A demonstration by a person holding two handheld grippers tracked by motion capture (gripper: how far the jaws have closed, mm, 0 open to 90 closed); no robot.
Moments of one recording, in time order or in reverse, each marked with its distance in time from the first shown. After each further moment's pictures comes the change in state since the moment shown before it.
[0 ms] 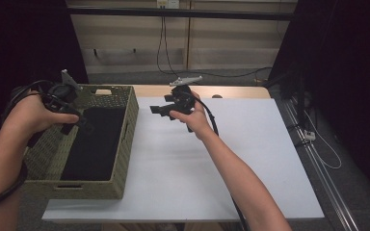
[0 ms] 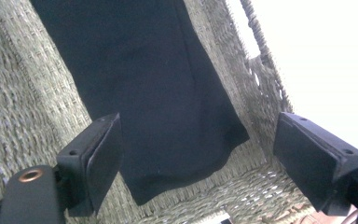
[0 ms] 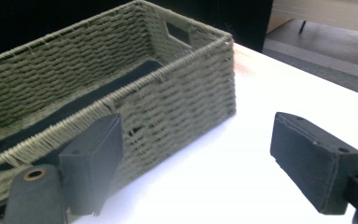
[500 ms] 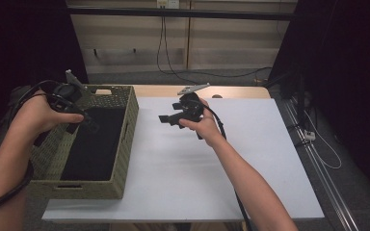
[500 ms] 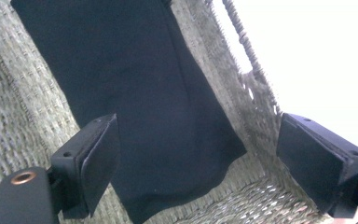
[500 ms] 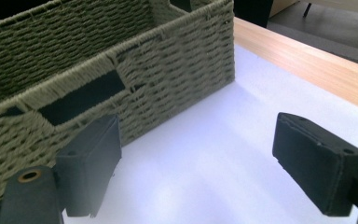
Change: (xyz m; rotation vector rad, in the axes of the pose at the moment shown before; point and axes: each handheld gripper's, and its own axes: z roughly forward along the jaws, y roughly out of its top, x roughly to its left) left arm -0.004 0.006 0.007 -0.048 -0.024 0.032; right arm -0.002 -0.023 -0.022 0.063 0.003 -0.017
